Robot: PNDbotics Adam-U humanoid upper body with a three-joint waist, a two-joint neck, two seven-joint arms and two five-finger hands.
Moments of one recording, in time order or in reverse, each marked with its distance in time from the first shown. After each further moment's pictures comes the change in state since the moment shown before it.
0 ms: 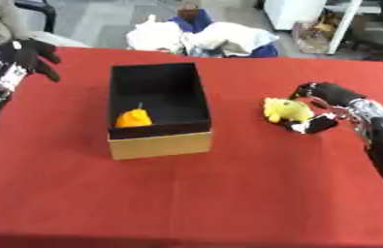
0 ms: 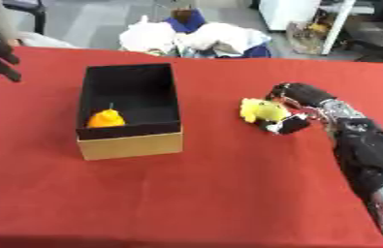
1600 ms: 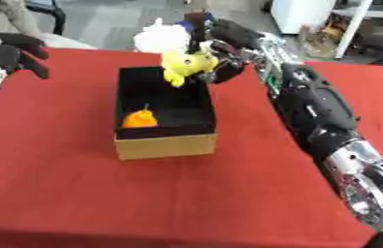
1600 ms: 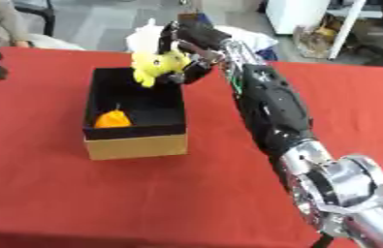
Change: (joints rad) left arm -0.015 -0.028 -0.012 -0.075 0.056 -0.004 -0.035; right arm -0.181 0.347 0.002 -0.242 -0.083 -0.176 0.155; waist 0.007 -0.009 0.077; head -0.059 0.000
